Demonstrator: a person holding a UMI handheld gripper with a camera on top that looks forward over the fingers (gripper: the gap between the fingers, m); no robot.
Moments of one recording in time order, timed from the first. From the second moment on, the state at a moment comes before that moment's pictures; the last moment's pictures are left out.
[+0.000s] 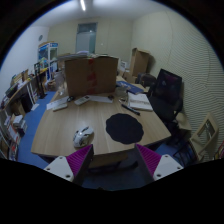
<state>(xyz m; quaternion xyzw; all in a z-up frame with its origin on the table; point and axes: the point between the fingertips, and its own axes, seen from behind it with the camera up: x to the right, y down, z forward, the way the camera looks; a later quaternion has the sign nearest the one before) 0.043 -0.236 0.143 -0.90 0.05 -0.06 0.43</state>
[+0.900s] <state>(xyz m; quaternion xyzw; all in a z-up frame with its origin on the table) -0.083 -0.125 0.007 -0.91 -0.02 0.06 0.40</state>
